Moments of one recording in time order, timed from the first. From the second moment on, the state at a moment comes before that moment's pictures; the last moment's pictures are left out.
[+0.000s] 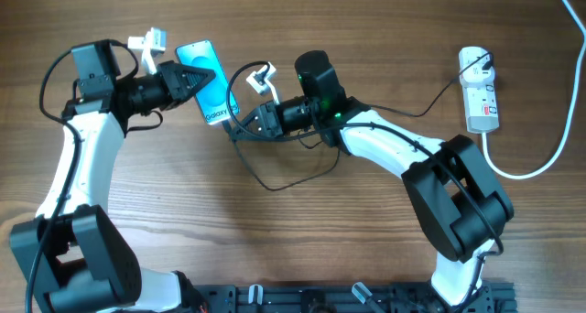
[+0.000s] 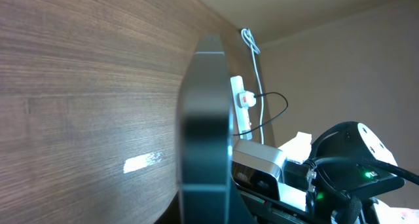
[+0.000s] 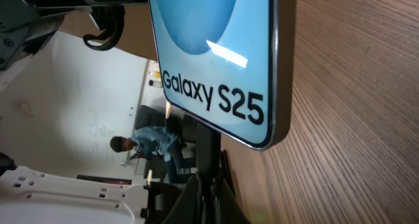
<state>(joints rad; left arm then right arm) 0.21 1.63 1.14 -0.41 1.08 -0.29 0.59 1.98 1.20 0.32 -1.16 0.79</state>
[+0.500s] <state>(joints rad) 0.16 1.64 1.11 -0.43 1.04 -0.26 0.56 1.97 1.23 0.22 -1.29 0.70</state>
